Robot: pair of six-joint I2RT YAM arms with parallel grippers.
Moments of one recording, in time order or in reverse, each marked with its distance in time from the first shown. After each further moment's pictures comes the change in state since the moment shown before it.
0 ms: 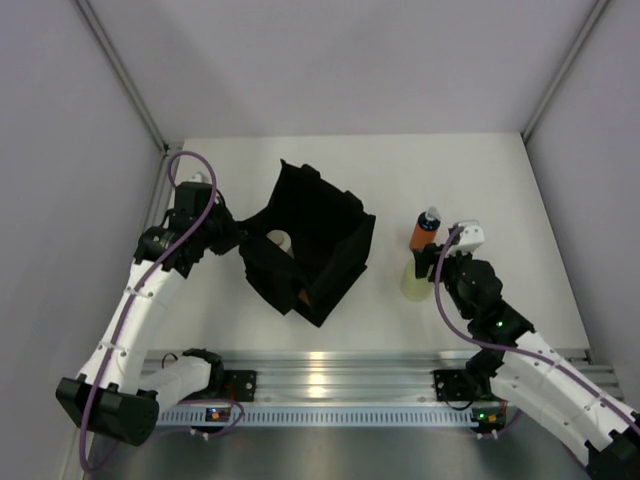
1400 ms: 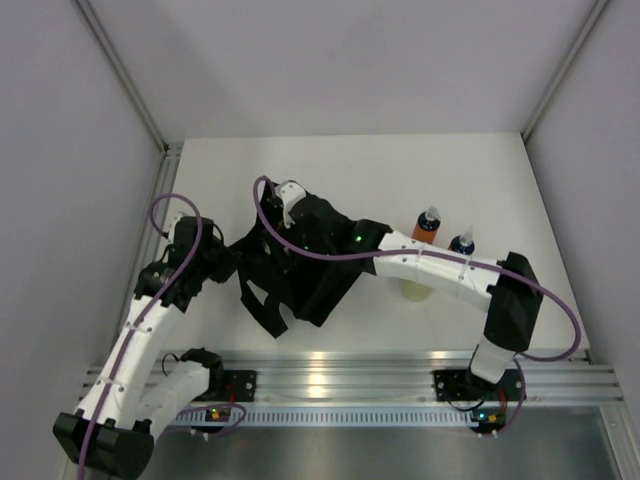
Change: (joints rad) left arm 0.000 -0.205 -0.267 0.039 -0.069 -0.317; right arm 0.504 1.086 1.142 -0.405 -0.214 0.071
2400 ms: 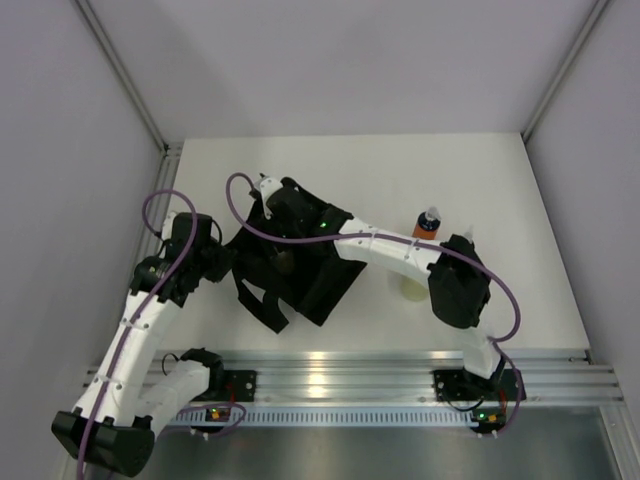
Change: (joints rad) left arm 0.000 0.028 0.078 -0.109 -0.070 -0.027; right arm -0.063 0.321 0.240 0.020 -0.013 -0.069
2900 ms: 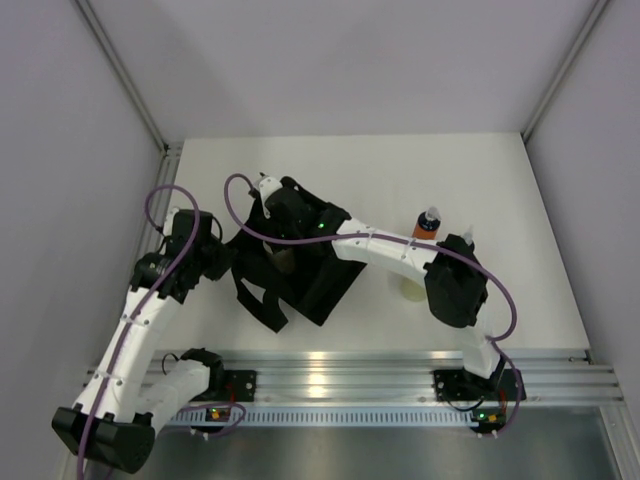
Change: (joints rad) left arm 0.000 0.021 0.023 -0.006 0.001 0.061; right arm 0.000 0.024 0.012 0.021 0.054 -0.024
